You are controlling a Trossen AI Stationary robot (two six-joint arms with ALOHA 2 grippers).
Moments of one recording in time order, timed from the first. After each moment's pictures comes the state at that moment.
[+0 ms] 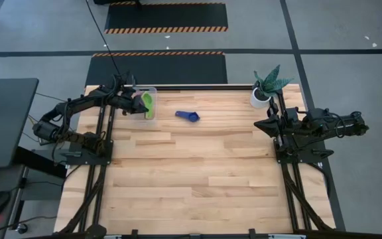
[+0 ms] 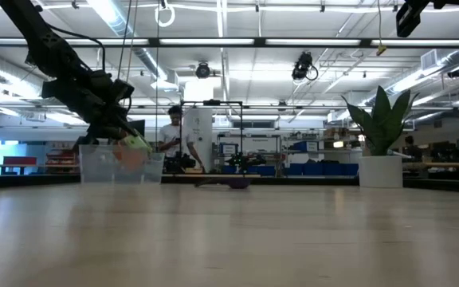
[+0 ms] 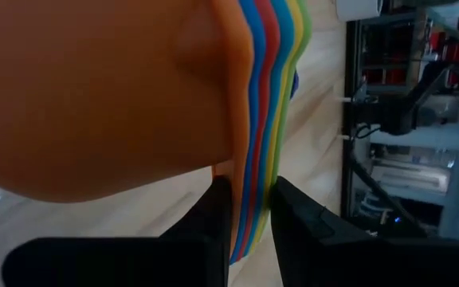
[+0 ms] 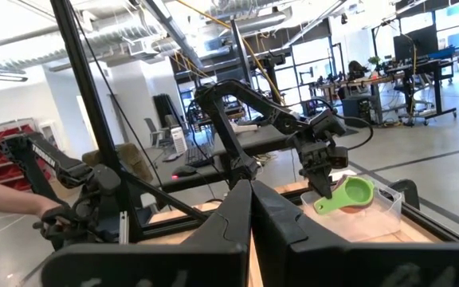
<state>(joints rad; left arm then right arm) 1.15 1.33 0.59 -0.31 0.86 -0.48 0.20 0.26 0.44 0.01 0.24 0.18</state>
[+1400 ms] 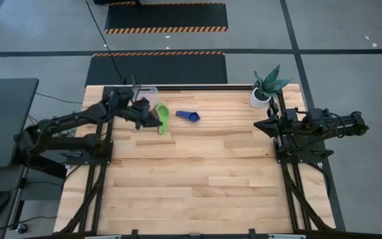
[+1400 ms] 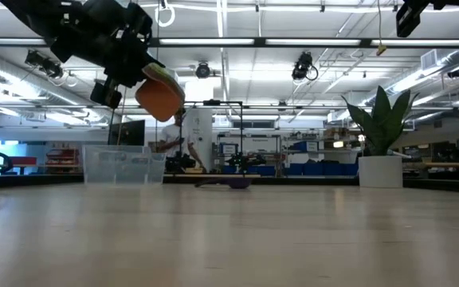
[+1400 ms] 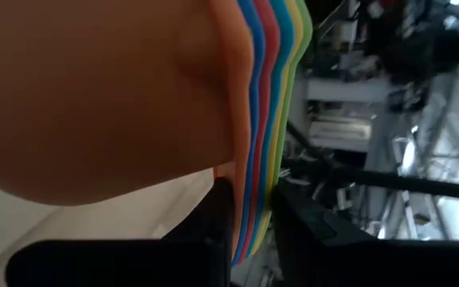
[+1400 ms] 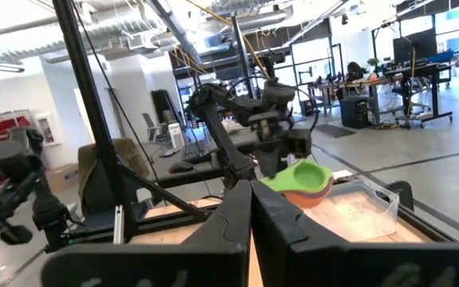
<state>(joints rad) 0.57 1.01 0.60 -0.05 0.70 -1.19 0.20 0.26 0.44 0.00 0.24 0.15</state>
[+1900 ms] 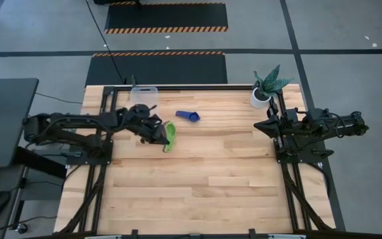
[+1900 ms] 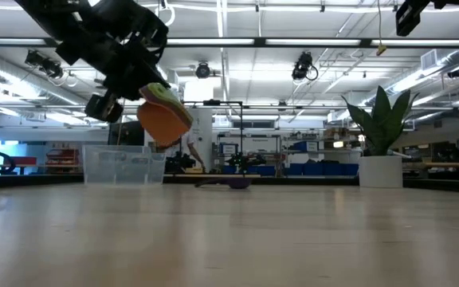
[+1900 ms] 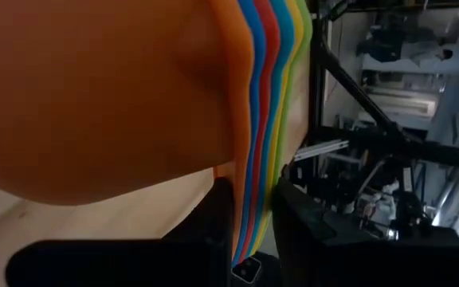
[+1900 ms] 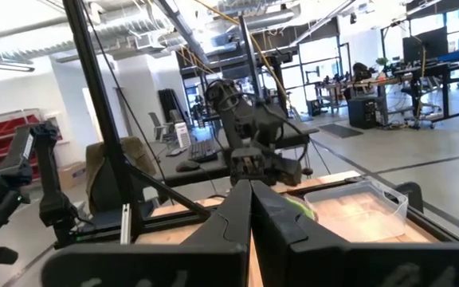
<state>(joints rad) 0.27 1.17 0.60 -0.02 0.50 -1.25 0.20 0.26 0.44 0.00 0.21 0.15</state>
